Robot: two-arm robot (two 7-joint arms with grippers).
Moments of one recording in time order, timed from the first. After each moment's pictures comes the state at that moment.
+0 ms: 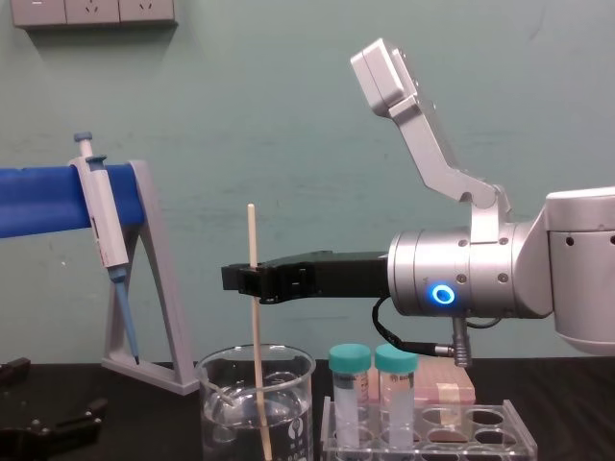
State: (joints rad) left arm -0.20 0.60 0.45 -1.41 -0.25 -0.12 0.03; right arm 0.73 0.19 -0.66 -1.07 0.49 0.14 0.58
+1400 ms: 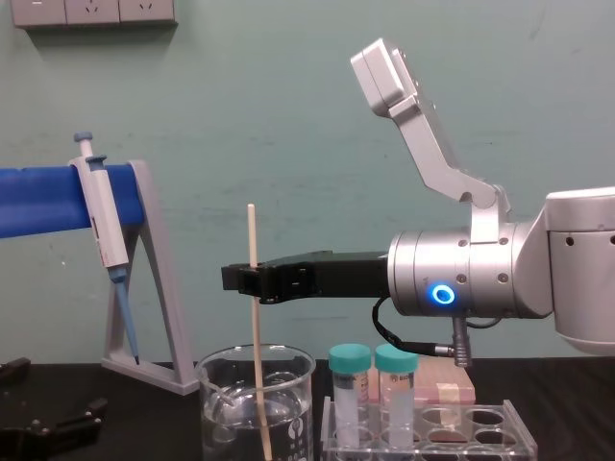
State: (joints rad) left arm -0.20 0.60 0.45 -1.41 -0.25 -0.12 0.03; right arm 0.73 0.19 -0.66 -1.07 0.49 0.14 0.58
